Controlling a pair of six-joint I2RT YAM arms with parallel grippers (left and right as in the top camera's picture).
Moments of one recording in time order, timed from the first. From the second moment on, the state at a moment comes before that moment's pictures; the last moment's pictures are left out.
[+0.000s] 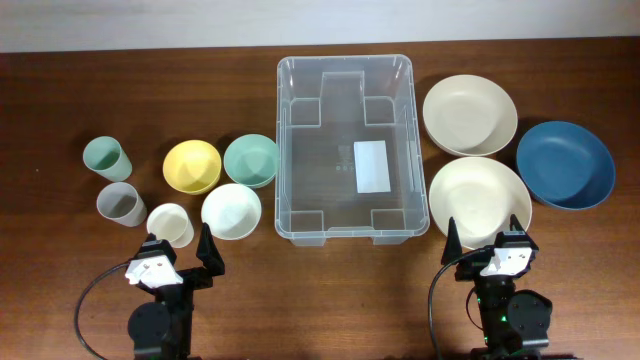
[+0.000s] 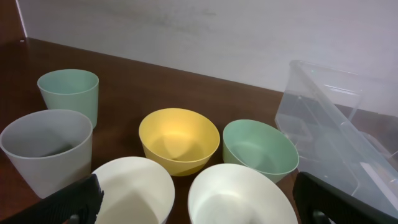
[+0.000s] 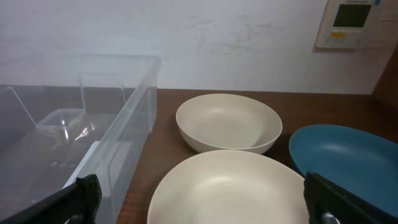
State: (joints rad) left arm 0.07 0.07 0.02 -0.08 -0.01 -0.20; right arm 0.03 0.01 0.01 -0.07 0.04 -0.03
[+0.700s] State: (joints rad) left arm 0.07 0.07 0.02 -0.08 -0.01 -0.20; right arm 0.00 0.09 0.26 -0.27 0.21 0.13
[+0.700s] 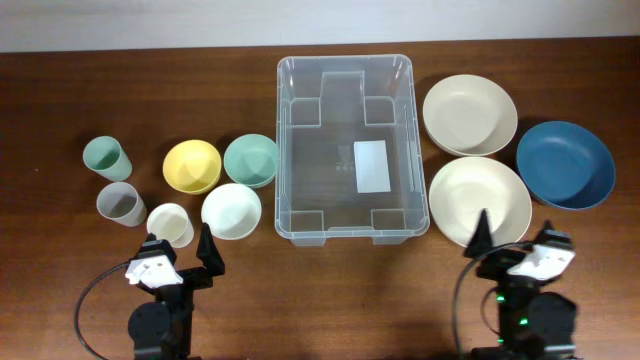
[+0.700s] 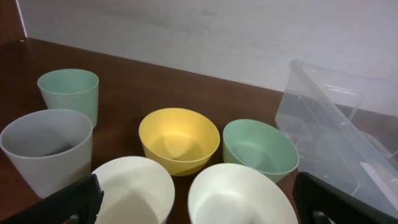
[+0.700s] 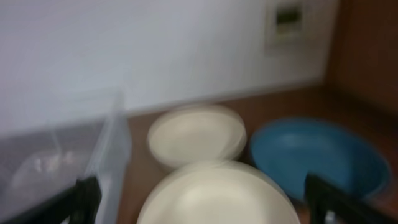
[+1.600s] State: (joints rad) left arm 0.07 0.07 0.02 -0.08 -0.01 -0.20; right arm -0.66 1.24 0.77 -0.60 -0.31 0.02
